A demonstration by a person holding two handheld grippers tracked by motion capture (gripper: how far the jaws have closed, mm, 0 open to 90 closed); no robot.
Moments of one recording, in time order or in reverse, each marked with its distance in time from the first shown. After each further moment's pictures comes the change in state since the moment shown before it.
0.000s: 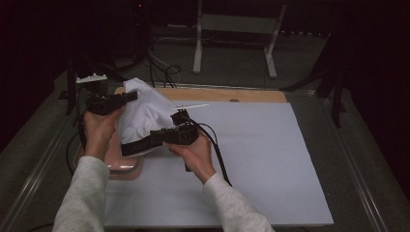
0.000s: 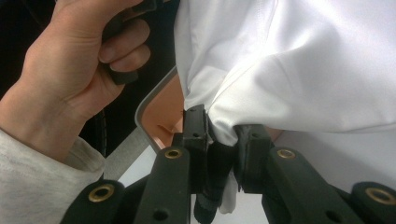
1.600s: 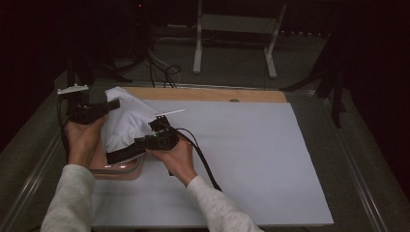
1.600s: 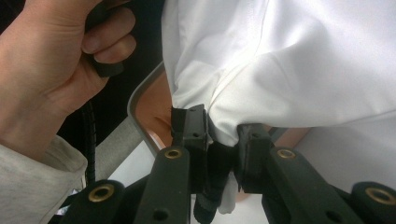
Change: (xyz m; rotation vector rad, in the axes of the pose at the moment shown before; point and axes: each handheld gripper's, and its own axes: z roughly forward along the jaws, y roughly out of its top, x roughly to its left) left arm 0.041 -0.026 -0.025 0.006 0.074 -0.027; right arm 0.015 -0.008 0.053 0.065 -0.023 -0.030
